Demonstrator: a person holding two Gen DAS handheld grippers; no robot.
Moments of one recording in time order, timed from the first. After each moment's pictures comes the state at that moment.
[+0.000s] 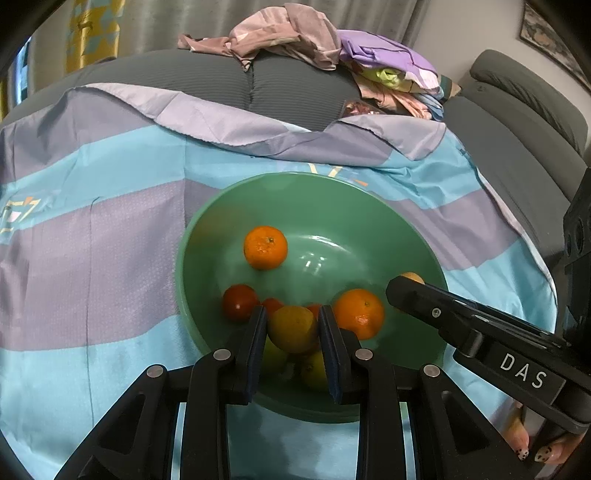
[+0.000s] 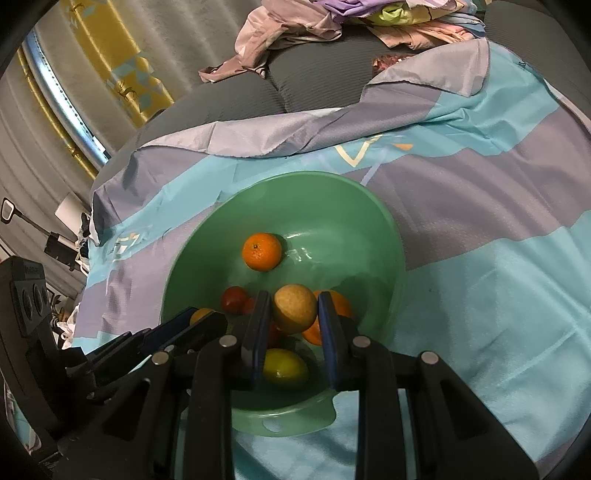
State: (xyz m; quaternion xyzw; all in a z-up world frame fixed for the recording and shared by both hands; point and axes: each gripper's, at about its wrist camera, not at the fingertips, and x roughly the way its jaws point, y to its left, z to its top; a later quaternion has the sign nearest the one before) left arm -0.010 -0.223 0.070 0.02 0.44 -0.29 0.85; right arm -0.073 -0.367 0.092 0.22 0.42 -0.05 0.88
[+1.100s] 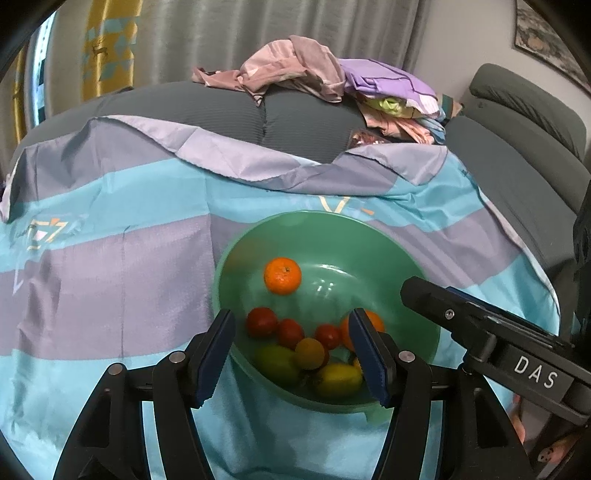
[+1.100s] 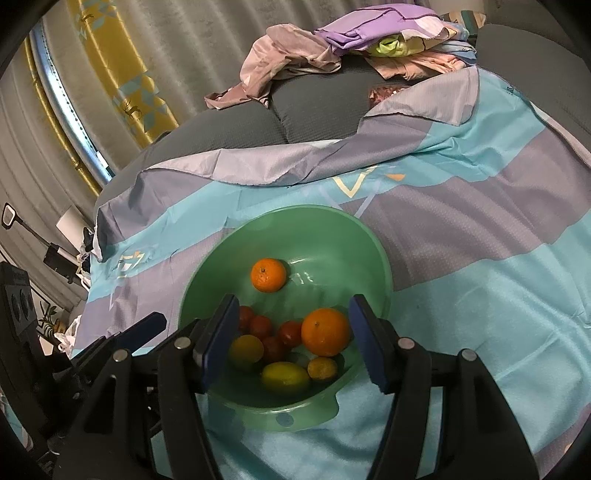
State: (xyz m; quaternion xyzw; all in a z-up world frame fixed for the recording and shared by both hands) left arm -0.023 -0.208 0.098 0.02 0.39 -0.27 0.88; right arm -0.088 -0.362 0.118 0.21 0.37 -0.07 0.90
